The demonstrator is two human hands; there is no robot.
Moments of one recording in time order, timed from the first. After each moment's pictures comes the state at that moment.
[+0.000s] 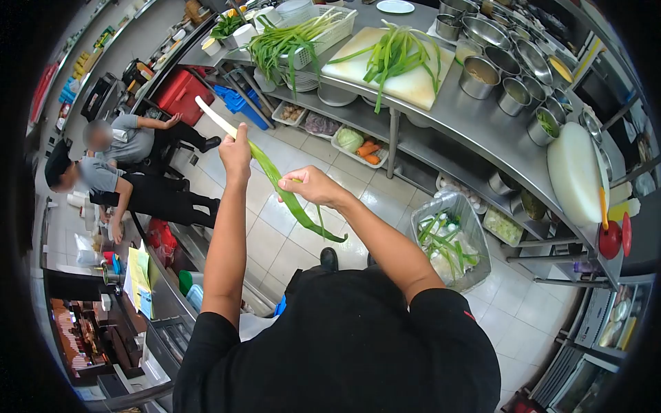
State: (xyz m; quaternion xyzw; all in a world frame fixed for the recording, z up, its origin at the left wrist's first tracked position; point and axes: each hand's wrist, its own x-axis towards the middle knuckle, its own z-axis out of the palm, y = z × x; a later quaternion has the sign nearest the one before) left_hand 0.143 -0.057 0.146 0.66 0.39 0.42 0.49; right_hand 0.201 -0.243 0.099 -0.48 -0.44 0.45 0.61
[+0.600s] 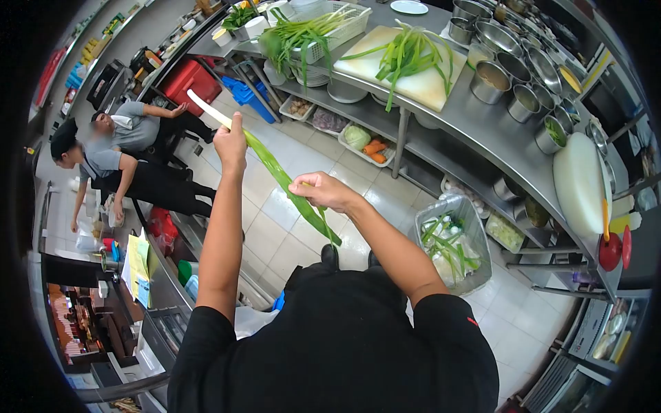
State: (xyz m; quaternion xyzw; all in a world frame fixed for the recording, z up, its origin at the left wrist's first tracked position) left_hand 0.128 -0.034 0.156 0.66 0.40 0.45 0.44; right_hand 0.192 -0.252 0.081 -0.45 -0.35 0.59 0.57
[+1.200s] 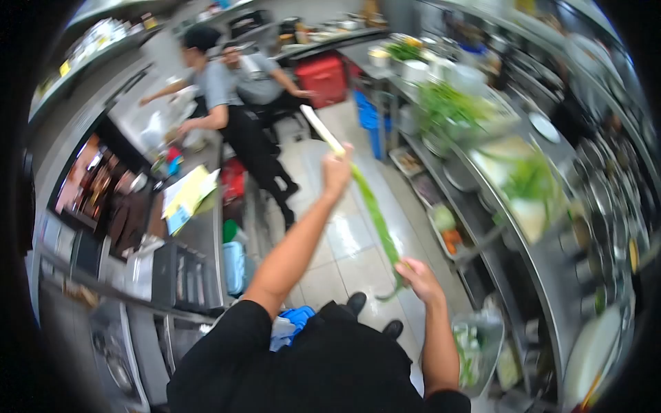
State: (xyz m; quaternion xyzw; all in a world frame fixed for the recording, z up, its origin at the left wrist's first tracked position) left_hand 0.062 0.020 0.152 0.63 0.44 0.52 0.38; right_hand 0.180 -0.269 0.055 -0.51 -0.37 0.57 0.53
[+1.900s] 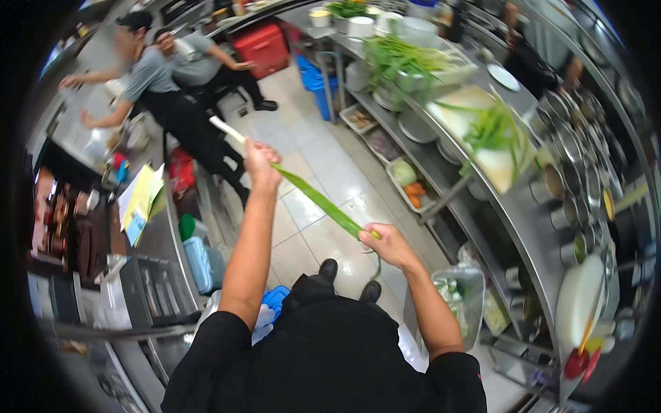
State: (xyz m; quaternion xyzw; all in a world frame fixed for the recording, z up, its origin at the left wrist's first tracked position) left_hand 0.022 0.021 0.131 0.20 0.33 0.61 0.69; right_hand 0.175 -0.263 0.090 -0.63 -0.45 0.46 0.44
